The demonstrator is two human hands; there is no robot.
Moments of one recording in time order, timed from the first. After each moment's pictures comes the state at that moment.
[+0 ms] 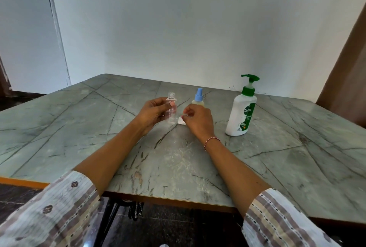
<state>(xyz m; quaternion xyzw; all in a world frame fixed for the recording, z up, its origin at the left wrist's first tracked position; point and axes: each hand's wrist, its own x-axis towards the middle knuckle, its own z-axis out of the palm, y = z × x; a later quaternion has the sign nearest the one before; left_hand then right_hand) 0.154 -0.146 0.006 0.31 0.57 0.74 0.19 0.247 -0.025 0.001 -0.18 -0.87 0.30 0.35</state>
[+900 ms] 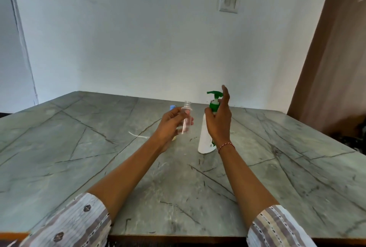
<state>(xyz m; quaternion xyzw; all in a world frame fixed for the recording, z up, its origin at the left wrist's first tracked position) 0.216 -0.049 0.028 0.36 0.51 0.75 0.22 0.291 0.069 0.040 -0.15 -0.75 0.34 0.55</state>
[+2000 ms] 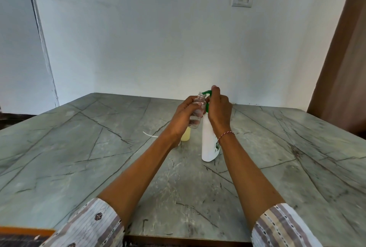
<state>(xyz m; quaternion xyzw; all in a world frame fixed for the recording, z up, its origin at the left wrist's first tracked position) 0.224 -0.059 0.054 0.43 0.56 0.70 0.14 0.259 0.036 0.070 -0.21 -0.69 0.47 0.51</state>
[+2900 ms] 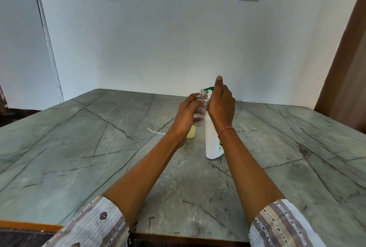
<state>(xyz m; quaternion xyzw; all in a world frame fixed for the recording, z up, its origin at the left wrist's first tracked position) 0.225 -0.059 0.048 0.38 0.56 0.73 0.11 0.247 0.031 0.070 -0.24 -0.72 0.37 0.53</state>
